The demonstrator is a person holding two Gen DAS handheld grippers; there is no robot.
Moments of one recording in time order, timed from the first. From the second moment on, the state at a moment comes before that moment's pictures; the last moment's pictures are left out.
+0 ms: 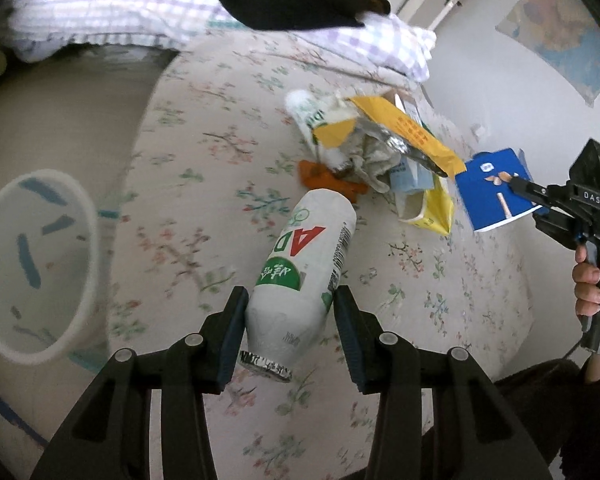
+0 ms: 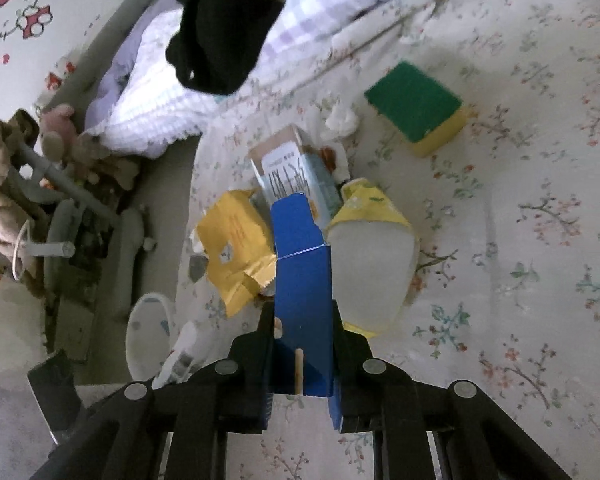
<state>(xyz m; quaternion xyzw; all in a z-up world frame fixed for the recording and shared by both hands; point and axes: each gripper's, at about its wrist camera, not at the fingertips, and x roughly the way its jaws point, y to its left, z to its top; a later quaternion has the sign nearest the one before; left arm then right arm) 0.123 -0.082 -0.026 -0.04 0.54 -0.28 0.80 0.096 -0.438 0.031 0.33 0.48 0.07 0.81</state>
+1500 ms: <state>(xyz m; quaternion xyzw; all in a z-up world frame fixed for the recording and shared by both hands) 0.141 0.148 -0.052 -0.08 0.50 0.03 0.86 0.216 -0.115 -0.026 0.23 0.55 0.23 0.77</state>
